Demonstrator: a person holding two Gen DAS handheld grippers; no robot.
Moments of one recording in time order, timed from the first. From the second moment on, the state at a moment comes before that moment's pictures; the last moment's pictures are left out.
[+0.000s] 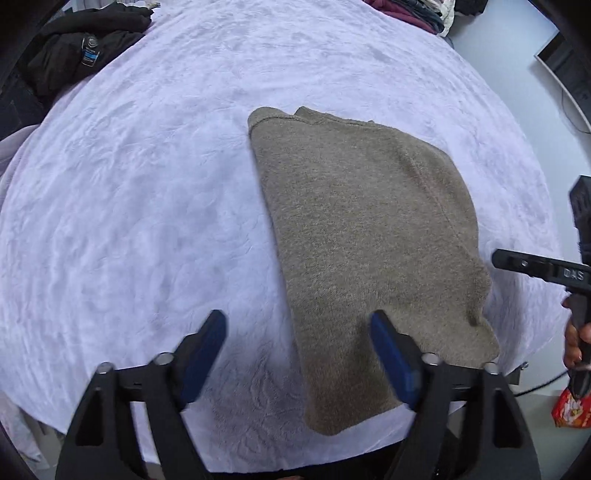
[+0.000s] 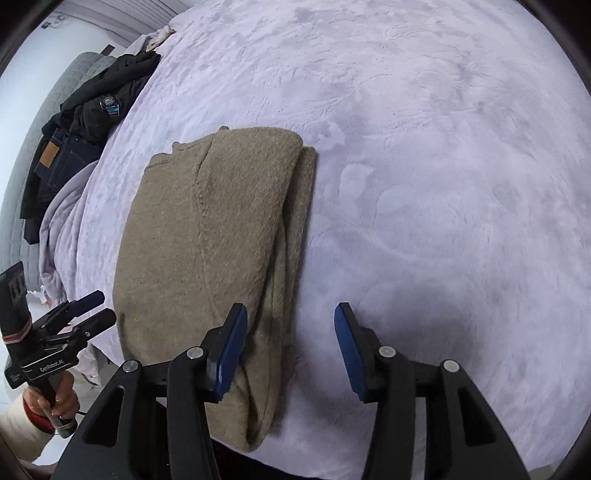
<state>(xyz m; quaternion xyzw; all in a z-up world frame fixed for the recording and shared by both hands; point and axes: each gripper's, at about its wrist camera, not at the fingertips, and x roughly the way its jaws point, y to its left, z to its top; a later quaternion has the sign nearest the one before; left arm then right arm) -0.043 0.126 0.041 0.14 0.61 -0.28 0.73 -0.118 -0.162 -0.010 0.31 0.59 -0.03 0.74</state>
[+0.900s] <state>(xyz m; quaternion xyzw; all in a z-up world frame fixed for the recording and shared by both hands) -0.072 0.102 0.066 0.19 0.62 -0.19 0.74 -0.125 -0.080 0.069 0.26 0.59 -0.14 0.75</state>
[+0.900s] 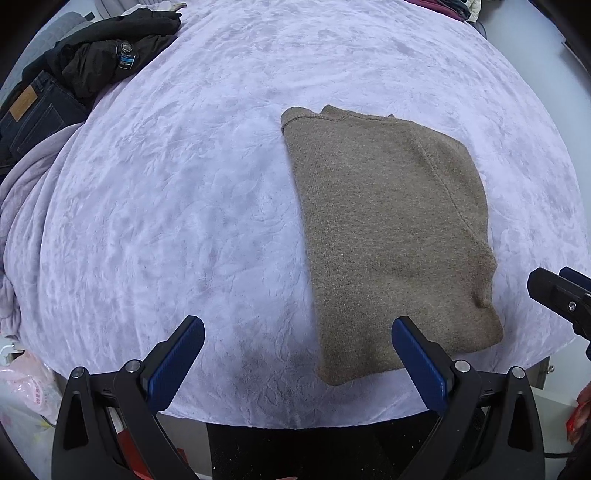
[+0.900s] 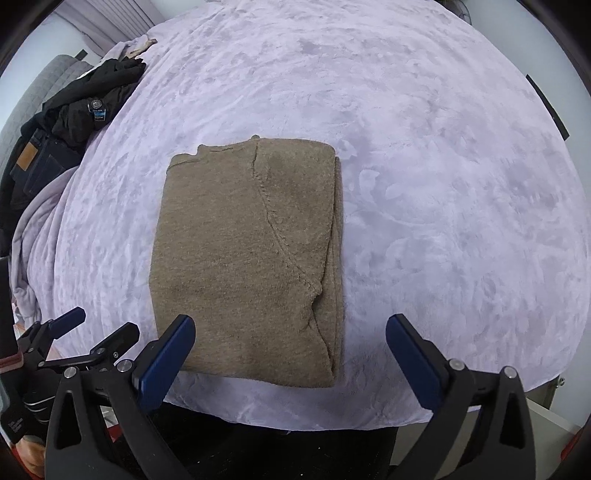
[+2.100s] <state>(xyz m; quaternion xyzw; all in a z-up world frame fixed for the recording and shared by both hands) -0.066 0.102 0.073 0.18 0.62 -0.18 0.74 -0.117 -0.073 0.071 0.24 0.62 -0.15 0.73</state>
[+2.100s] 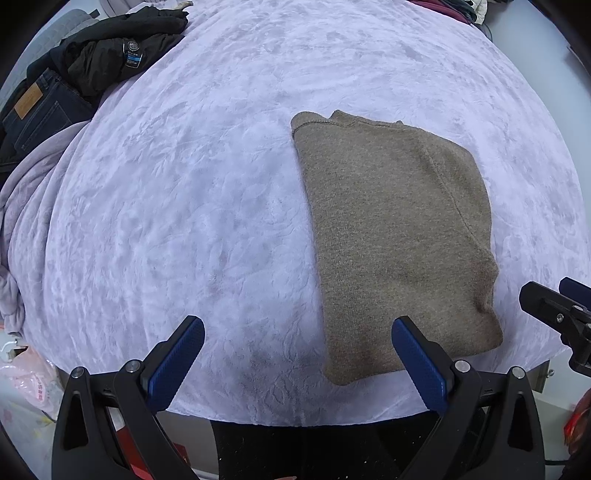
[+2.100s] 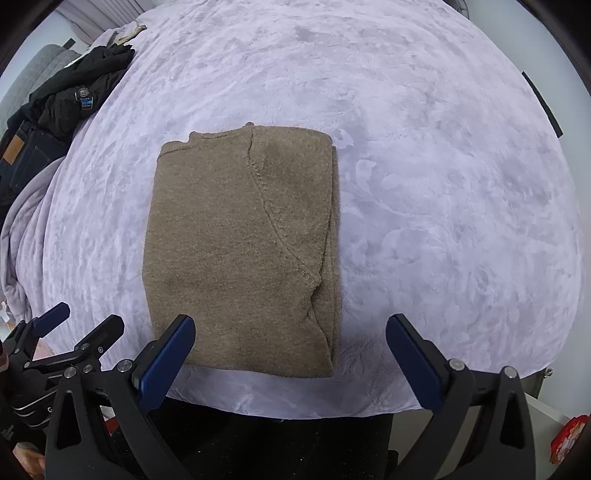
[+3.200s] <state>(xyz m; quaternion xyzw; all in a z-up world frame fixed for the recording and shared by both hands) -0.068 0.104 0.074 0.18 0.62 -0.18 0.74 -0.117 -0.073 0.073 0.24 0.62 -0.15 0.73</state>
